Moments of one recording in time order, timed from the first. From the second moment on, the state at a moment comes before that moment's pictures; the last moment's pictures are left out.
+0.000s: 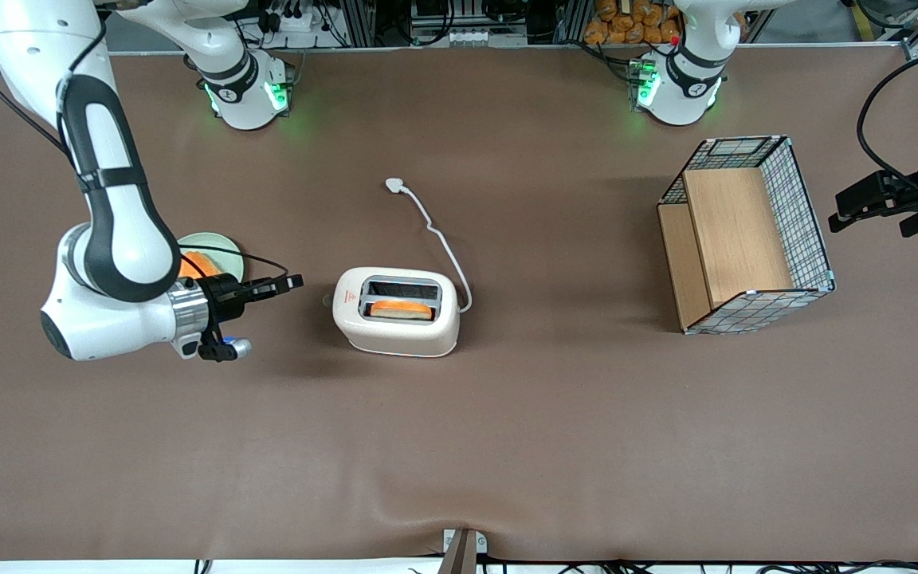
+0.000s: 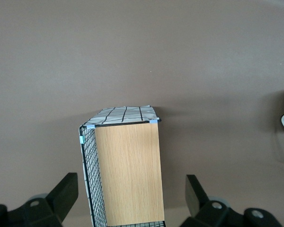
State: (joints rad) arm 0.14 0.53 -0.05 -1.63 0.72 1.62 -0.17
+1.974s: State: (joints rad) arm 0.19 0.67 -0.05 -1.63 0.80 1.74 -0.28
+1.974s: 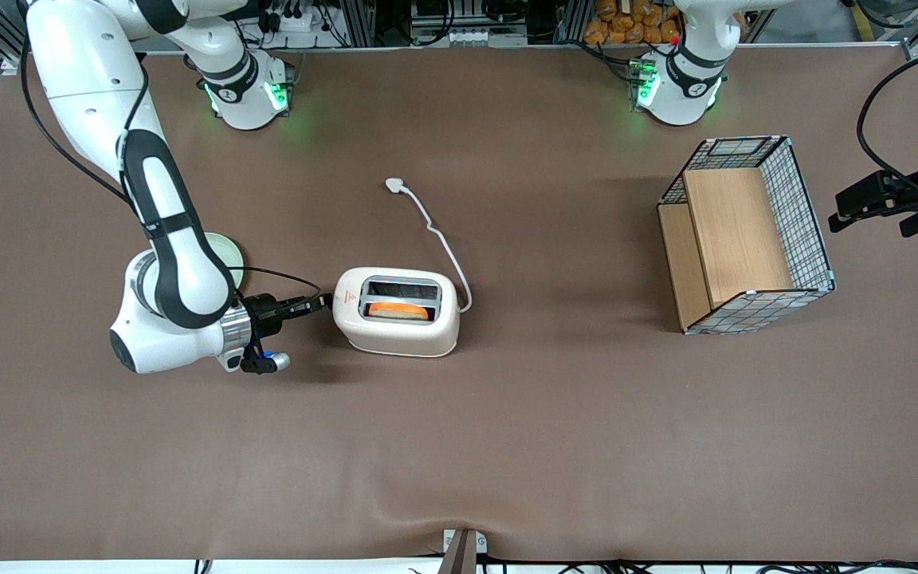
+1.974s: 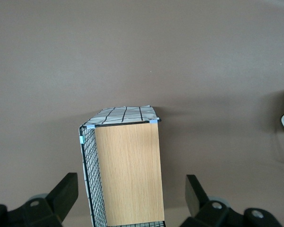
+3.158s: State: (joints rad) arm 0.19 0.69 -0.05 -1.63 0.83 1.76 -0.30
